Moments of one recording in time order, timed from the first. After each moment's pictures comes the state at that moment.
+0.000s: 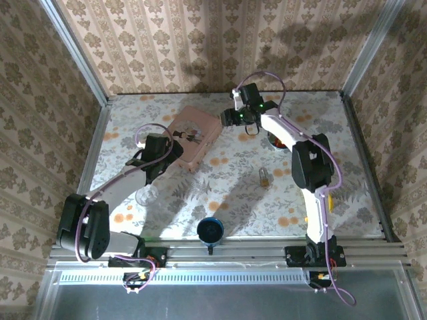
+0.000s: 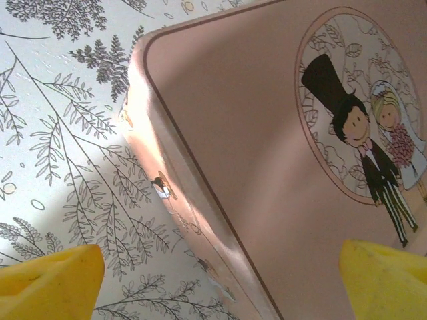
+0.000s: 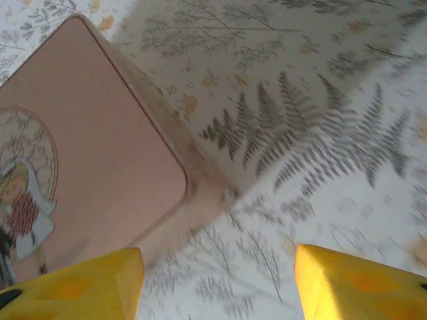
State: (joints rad) left arm -0.38 1.37 0.78 -0.20 -0.13 -0.90; right arm 0.37 2.21 1.90 -0.50 -0.23 0.21
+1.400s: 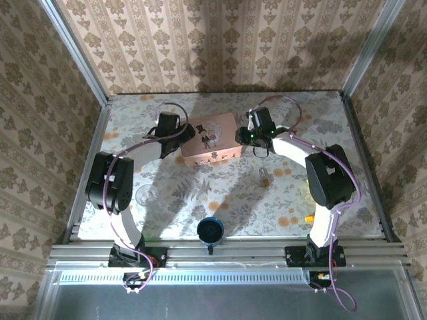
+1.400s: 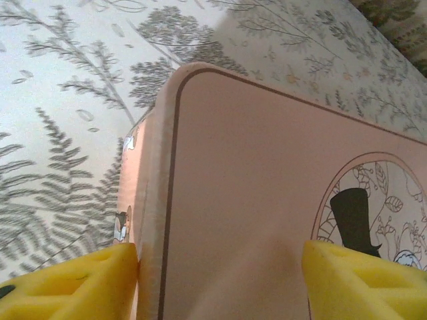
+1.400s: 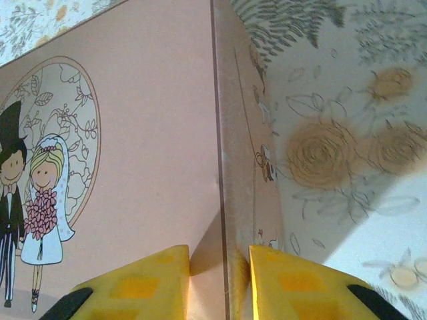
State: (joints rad) left arm -0.37 1.81 1.13 -0.05 0.07 -0.77; right arm 0.37 1.87 1.26 -0.17 -0.16 0.49
